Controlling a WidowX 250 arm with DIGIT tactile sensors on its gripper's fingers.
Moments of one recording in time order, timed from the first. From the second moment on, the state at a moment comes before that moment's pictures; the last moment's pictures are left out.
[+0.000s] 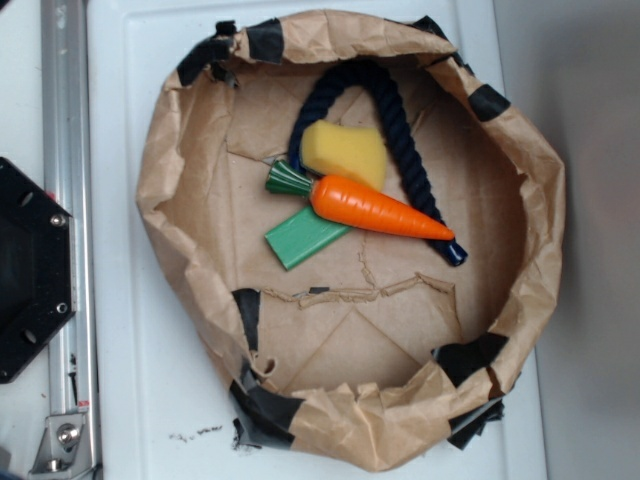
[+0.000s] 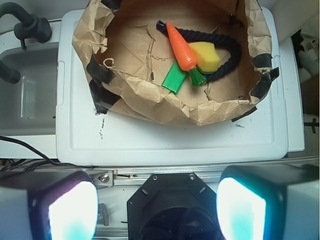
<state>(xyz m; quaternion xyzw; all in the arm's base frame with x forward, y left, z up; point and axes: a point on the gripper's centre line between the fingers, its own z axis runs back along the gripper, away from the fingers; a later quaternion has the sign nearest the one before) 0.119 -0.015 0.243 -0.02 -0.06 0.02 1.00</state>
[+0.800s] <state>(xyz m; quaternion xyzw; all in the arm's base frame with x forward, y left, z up) 0.212 0.004 0.163 -0.02 -0.01 -0.02 1.00</state>
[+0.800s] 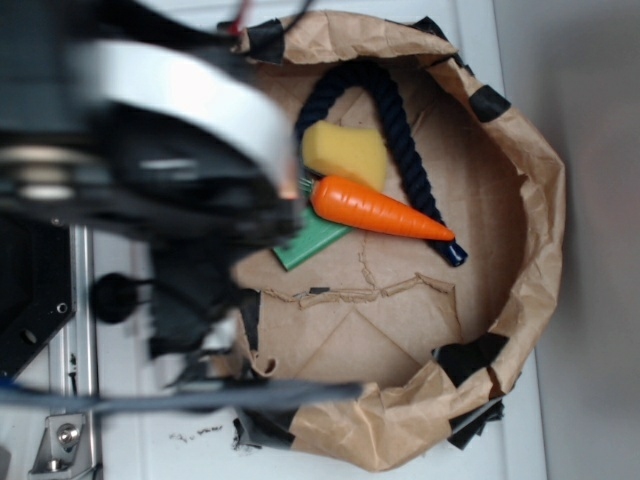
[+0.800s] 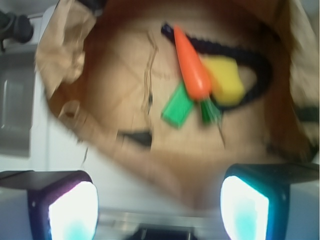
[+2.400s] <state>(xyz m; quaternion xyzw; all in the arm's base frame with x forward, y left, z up) 0.295 0.017 0.049 0.01 0.04 -0.18 0.98</state>
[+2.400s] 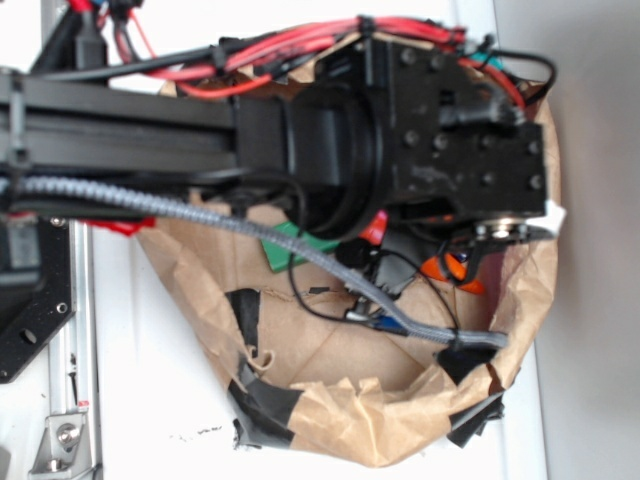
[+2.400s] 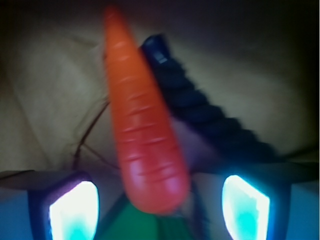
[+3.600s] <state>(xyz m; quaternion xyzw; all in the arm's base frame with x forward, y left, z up) 0.267 0.002 0.101 0.00 0.04 -0.16 0.99</state>
